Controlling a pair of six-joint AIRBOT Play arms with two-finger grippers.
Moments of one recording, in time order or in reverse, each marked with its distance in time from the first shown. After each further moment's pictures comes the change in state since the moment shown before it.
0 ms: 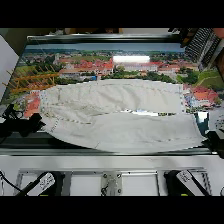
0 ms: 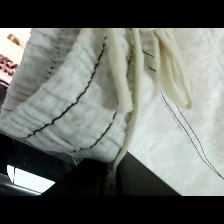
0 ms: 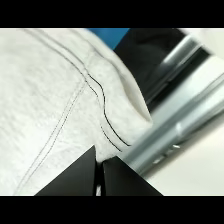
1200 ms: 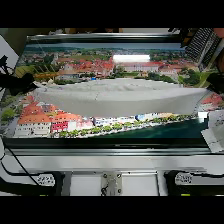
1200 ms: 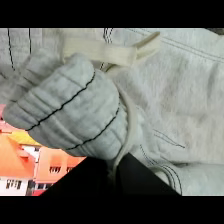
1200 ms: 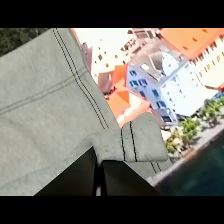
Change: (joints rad) left arm -0.190 -0.452 0.885 0.036 -0.229 -0.052; right arm 0.585 -0.505 0.924 -0.160 0.019 0.369
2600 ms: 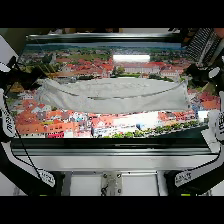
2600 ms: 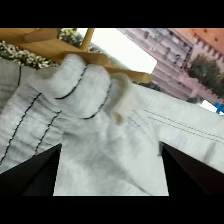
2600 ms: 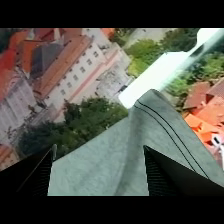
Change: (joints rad) left arm -0.027 -0.274 0.219 -0.053 0.161 -0.128; right arm 0.137 -0.249 0.056 0.098 -0.478 0.197
